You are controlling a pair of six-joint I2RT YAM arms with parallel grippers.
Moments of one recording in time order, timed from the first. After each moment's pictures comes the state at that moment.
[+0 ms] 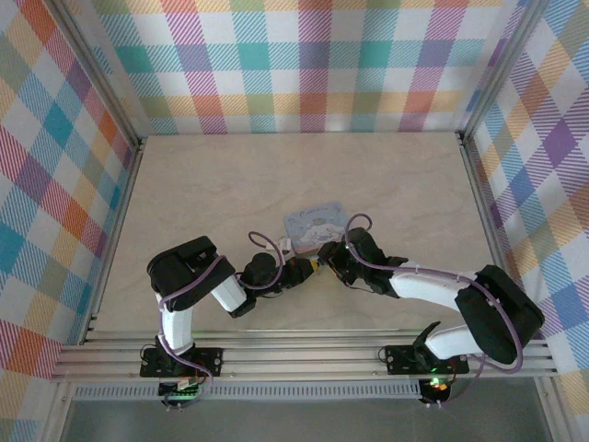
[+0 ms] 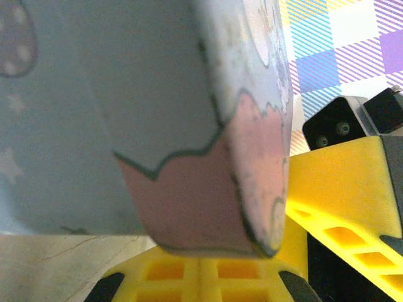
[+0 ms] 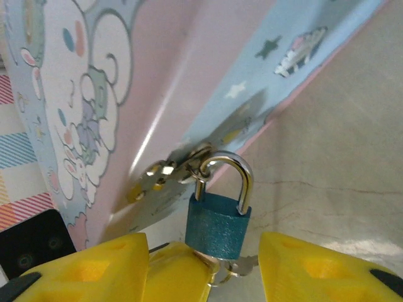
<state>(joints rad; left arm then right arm) -0.84 1.90 0.42 1.20 0.21 -1.18 0.73 1.37 0.52 0.12 -0.08 1.35</state>
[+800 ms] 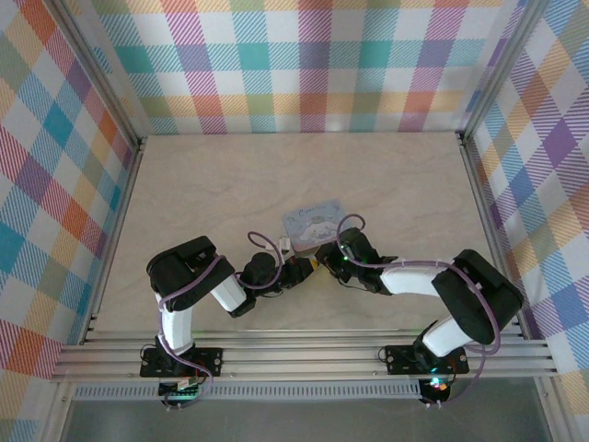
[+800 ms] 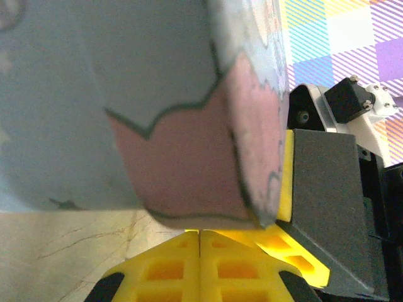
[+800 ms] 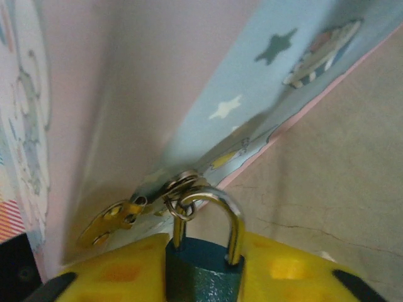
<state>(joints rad) -0.83 1.90 0.42 1.21 0.21 -1.21 0.72 1.51 0.52 0.28 -0.10 1.33</state>
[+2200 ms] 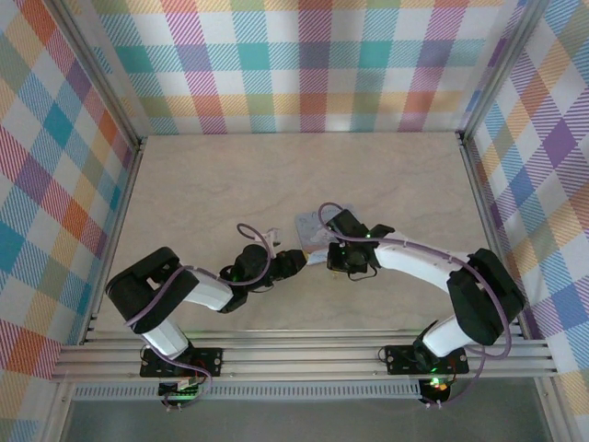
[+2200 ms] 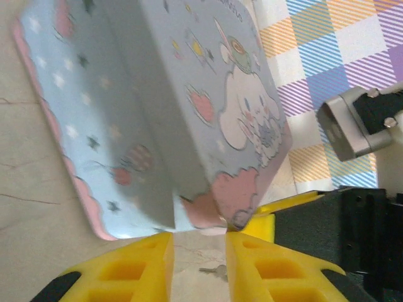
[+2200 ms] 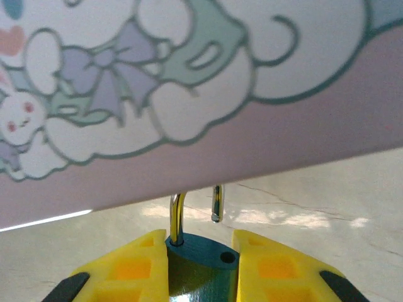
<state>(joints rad) -0.78 1.63 0.40 0.90 0.15 -1.04 0.73 1.50 0.90 -0.60 0.00 0.76</state>
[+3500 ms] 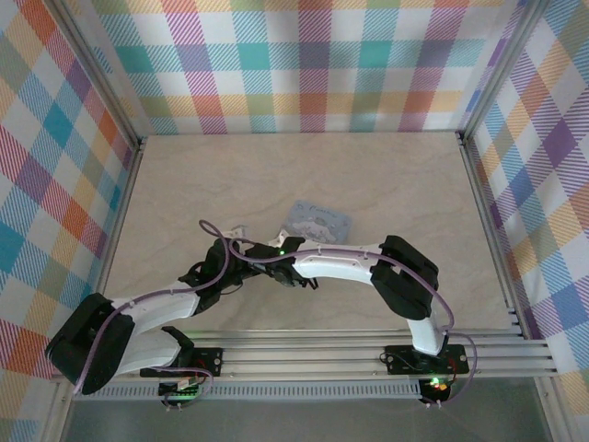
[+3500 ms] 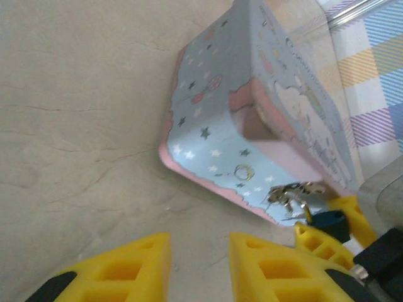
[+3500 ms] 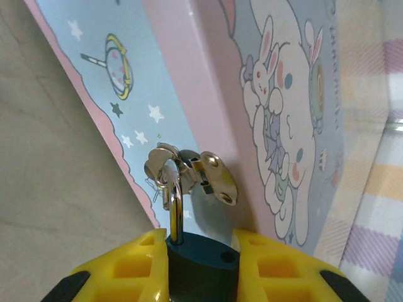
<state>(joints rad) -0.60 1.18 0.34 0.30 0.11 -0.86 1.15 1.97 1.40 -0.97 0.84 0.24</state>
